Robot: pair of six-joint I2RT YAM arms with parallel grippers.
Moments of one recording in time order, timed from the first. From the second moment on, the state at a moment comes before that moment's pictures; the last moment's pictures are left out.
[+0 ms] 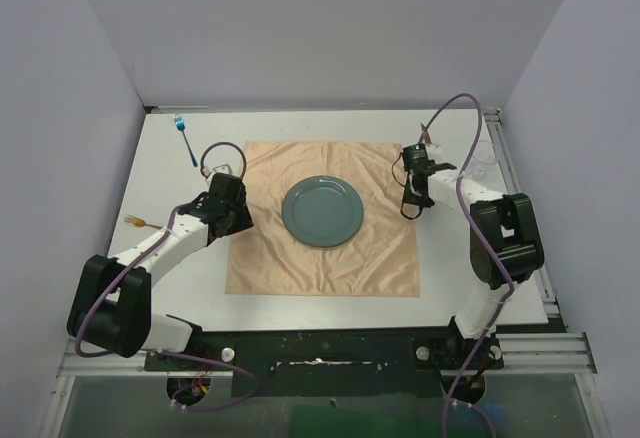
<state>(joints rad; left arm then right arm) -0.36 1.38 0.78 -0.34 -0.22 -0.62 0.26 1.79 1.14 -0.46 0.38 0.41</state>
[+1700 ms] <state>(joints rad) -0.36 1.26 0.75 -0.35 -0.20 -0.62 0.22 1.89 1.18 -0.29 0.07 0.42</state>
